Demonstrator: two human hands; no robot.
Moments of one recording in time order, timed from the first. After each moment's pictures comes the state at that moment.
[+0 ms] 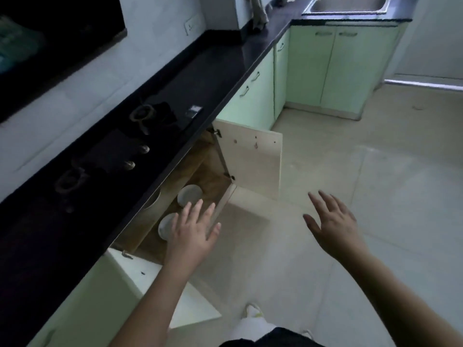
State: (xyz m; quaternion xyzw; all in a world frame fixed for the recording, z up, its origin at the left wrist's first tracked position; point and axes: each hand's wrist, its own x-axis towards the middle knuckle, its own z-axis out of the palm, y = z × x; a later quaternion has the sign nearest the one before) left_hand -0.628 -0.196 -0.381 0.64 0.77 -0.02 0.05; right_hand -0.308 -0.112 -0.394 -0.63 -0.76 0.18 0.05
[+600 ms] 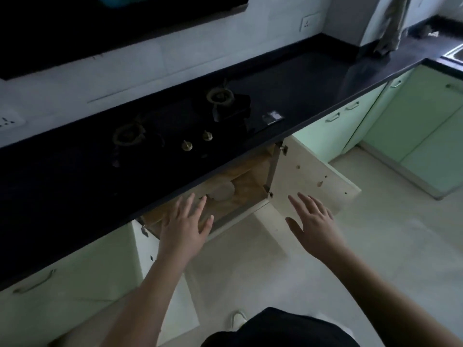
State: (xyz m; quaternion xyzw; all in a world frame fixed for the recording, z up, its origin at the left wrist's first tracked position) left_hand -0.745 -0.168 -0.389 0.44 0.89 0.07 0.08; right_hand -0.507 0.033 -0.385 -0.37 -0.92 0.13 0.00
